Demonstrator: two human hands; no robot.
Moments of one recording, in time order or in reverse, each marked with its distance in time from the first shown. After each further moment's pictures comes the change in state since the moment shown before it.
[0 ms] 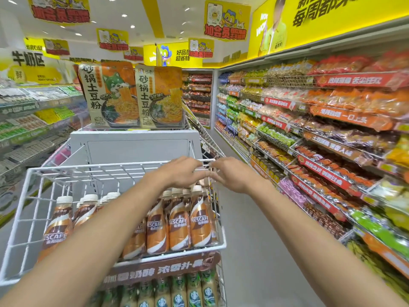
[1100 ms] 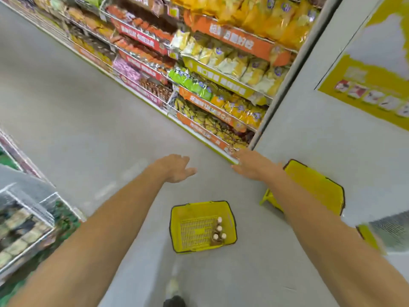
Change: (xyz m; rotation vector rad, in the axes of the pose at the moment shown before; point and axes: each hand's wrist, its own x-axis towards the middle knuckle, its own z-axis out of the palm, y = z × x) left_hand -0.047 0.645 0.458 0.067 -0.707 0.529; right_hand -0.794 0.319 0.060 0.059 -0.589 1.101
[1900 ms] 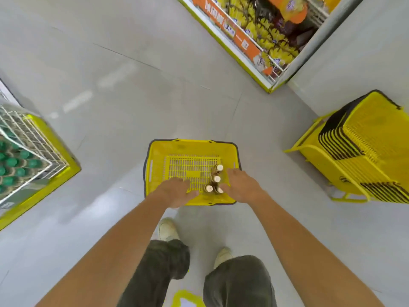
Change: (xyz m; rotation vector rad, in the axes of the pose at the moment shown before) left_hand 0.234 0.077 0.441 -0.319 -0.429 -0.207; right_hand 0.211 0.134 0.464 0.221 -0.432 -0.090
